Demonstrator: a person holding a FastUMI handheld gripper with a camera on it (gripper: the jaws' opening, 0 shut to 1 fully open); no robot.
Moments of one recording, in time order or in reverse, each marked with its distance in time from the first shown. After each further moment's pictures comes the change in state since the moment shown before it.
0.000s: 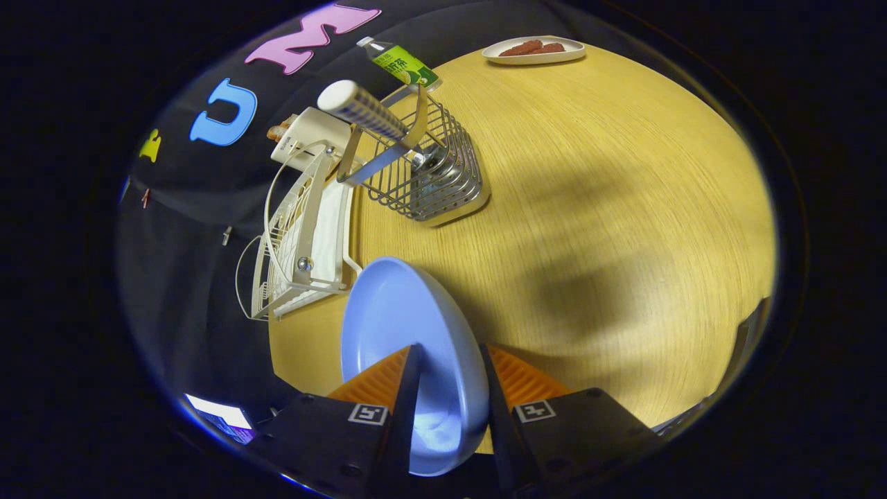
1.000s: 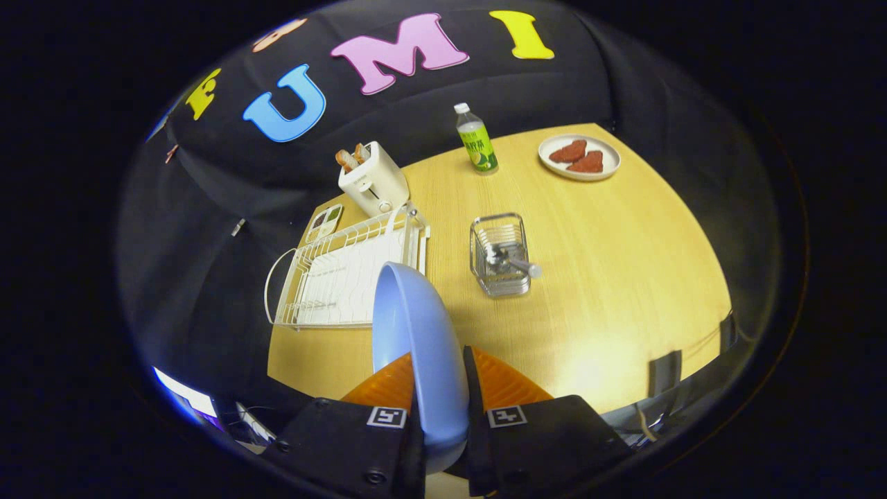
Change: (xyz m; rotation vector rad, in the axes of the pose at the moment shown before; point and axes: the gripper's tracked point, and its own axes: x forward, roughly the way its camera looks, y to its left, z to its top) arm -0.114 0.102 0.039 -0.152 -0.159 -0.060
